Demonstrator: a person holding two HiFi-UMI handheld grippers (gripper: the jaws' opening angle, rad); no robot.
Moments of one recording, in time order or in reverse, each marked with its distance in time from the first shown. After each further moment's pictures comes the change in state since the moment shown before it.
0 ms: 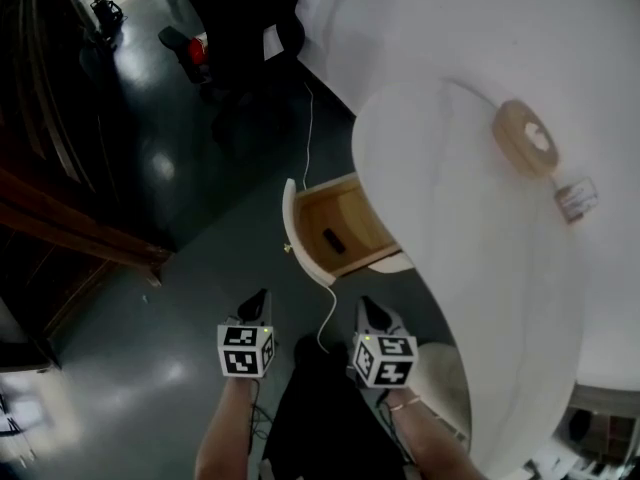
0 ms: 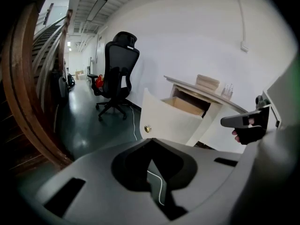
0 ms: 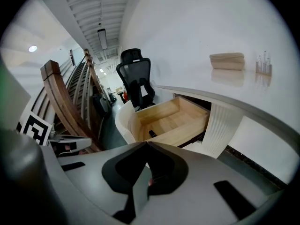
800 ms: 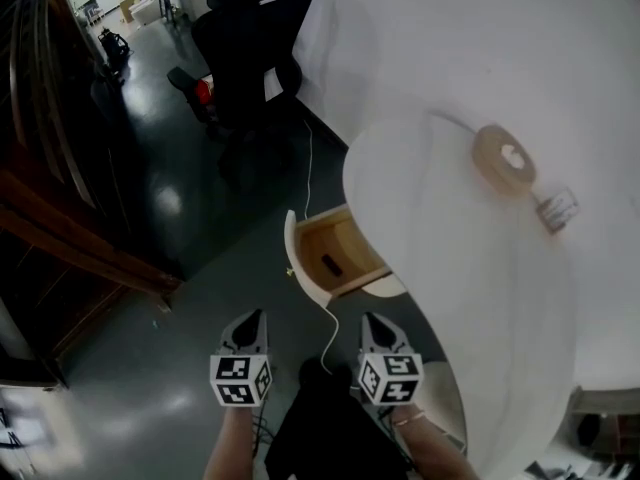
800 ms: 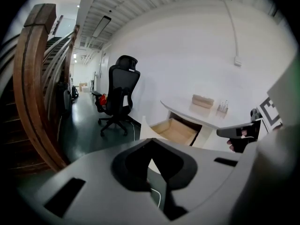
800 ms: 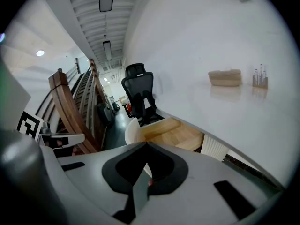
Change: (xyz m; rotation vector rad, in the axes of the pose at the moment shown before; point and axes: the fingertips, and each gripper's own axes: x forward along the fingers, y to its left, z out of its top) left arm -0.082 -0.017 0.061 0.003 -0.193 0.027; right arm -0.056 0.008 0.042 -0.009 -0.118 0.036
